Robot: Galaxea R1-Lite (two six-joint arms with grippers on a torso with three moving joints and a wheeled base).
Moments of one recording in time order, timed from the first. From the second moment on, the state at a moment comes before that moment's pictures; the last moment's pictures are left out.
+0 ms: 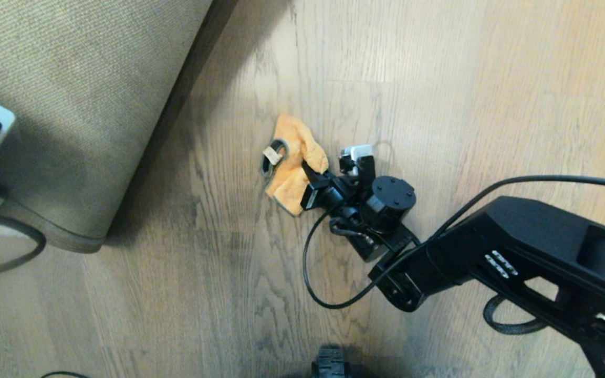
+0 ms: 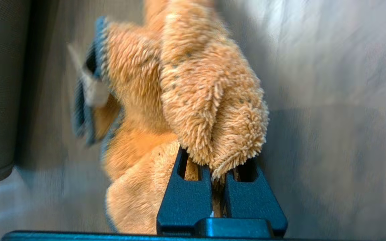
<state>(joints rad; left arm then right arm) -0.13 1.15 -0.57 -0.76 0.82 0.99 0.73 2.35 -1.28 -1.41 -0.11 0.10</state>
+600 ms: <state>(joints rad) -0.13 1.15 -0.57 -0.76 0.82 0.99 0.96 2.35 -1.20 -1.42 -0.12 0.10</state>
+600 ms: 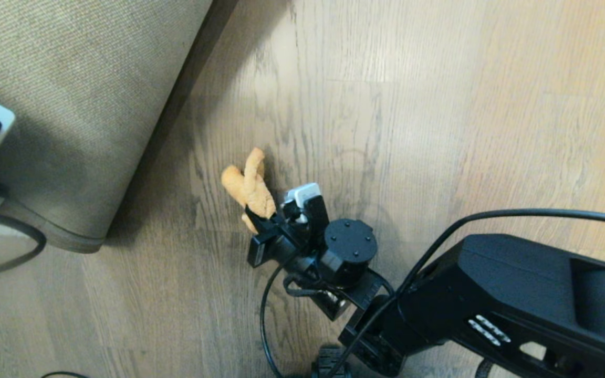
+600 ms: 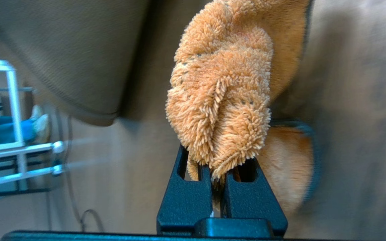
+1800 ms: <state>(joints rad) -0.13 1.16 -0.56 -0.76 0.84 0.99 1.08 2.52 -1.32 -1.42 -0.16 0.11</state>
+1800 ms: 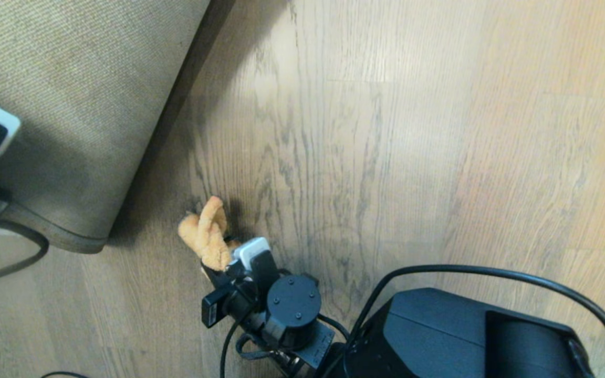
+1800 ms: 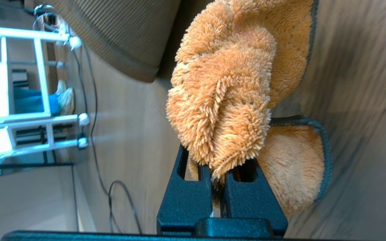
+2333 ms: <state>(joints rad) -0.14 1.16 -0.56 -0.76 0.84 0.99 0.90 2.49 -1.35 -1.41 -0.16 0.11</state>
